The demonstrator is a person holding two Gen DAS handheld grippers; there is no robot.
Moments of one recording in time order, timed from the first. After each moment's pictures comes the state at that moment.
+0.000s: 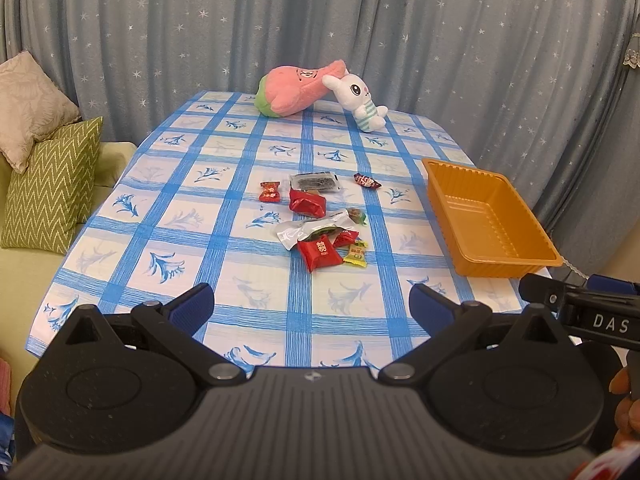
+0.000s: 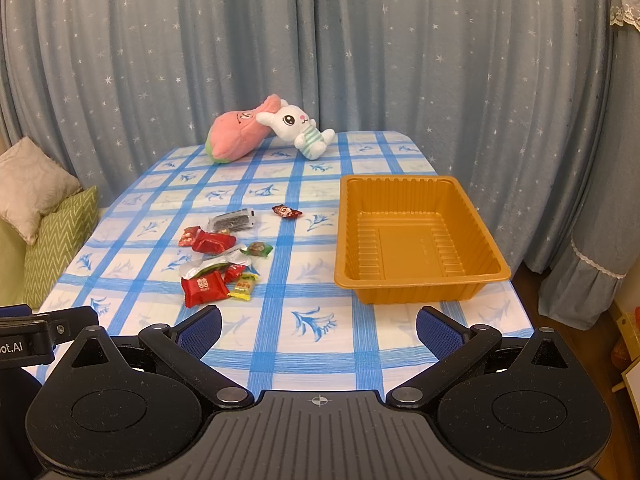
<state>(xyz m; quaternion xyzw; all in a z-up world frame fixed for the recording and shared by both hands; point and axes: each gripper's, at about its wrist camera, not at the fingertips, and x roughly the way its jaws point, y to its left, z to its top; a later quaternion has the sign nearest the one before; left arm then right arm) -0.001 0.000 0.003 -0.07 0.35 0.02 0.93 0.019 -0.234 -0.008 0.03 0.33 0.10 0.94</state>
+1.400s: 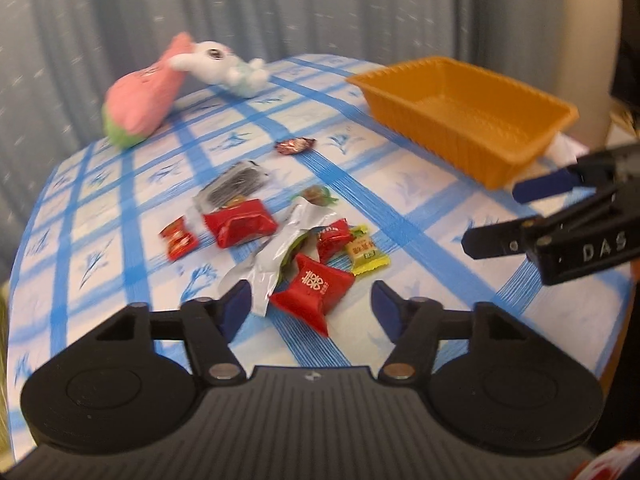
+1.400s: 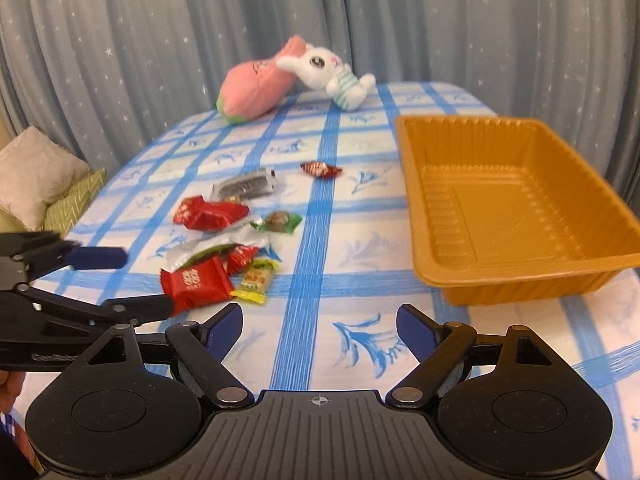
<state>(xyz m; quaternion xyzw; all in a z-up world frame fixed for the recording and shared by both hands) 0.161 0.003 -0.119 0.17 0.35 -0.20 0.90 0.135 -0.199 -0.121 0.06 0.37 0.15 0.91</state>
